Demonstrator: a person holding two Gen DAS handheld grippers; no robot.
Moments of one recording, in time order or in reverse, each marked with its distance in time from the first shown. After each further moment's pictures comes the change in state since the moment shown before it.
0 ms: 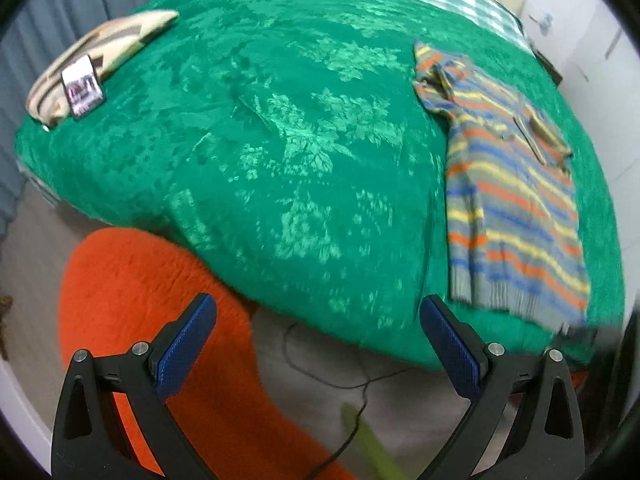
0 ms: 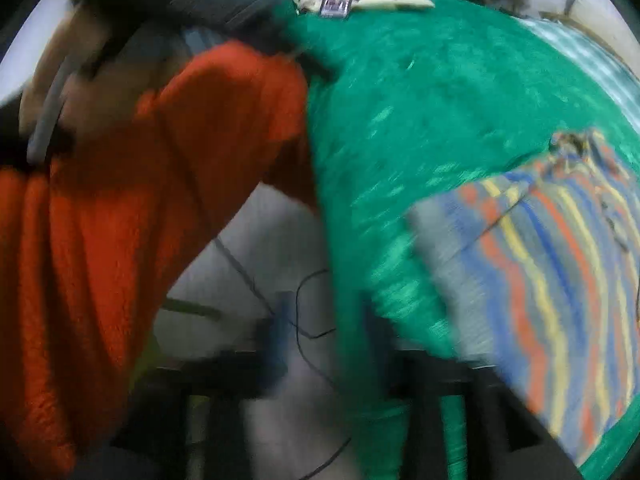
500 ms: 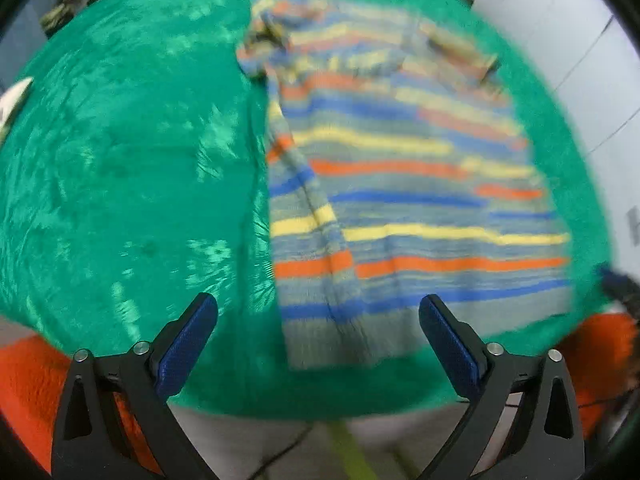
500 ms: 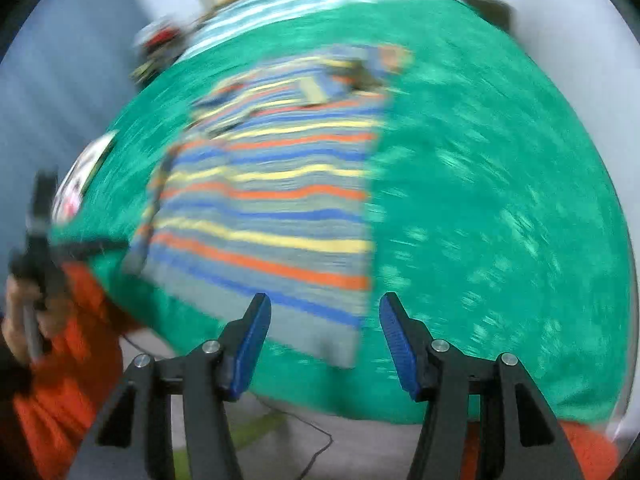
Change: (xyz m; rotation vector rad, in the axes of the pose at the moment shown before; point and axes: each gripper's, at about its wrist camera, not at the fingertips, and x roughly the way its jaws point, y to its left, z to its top) left arm 0.076 -0.150 0.013 0.361 0.127 -0.093; right arm -0.149 -0.129 -0.217 1.103 -0.241 -0.372
